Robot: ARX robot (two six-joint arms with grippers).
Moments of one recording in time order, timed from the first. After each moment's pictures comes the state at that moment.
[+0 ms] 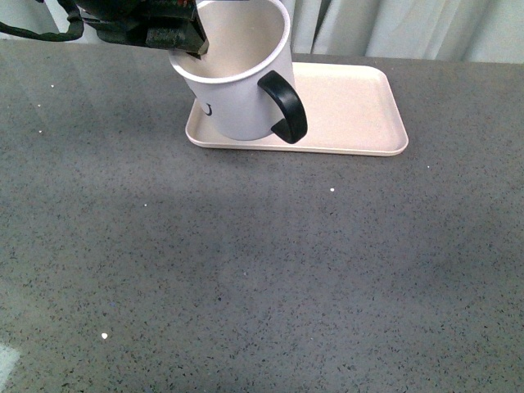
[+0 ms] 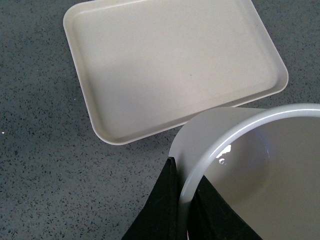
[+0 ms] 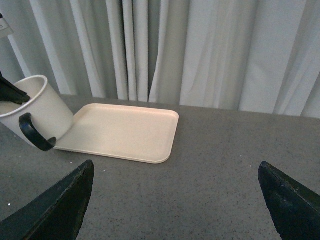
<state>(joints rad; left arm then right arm) -0.37 1.81 1.20 -0.12 0.18 -0.04 0.00 0.00 0.02 0.00 0.00 -0.01</state>
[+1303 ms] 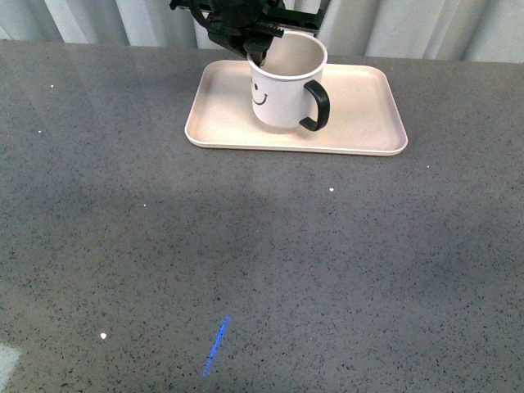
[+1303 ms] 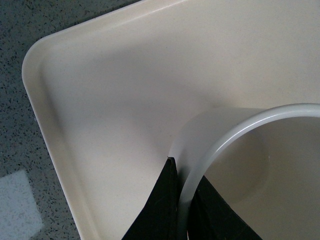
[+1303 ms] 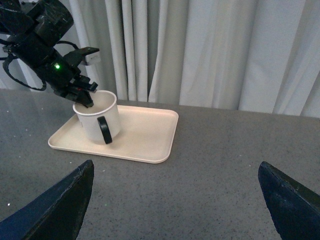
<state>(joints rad) -0.41 2.59 2.34 -0.70 0.07 0.03 0.00 0.00 0.02 0.00 0.00 -0.01</state>
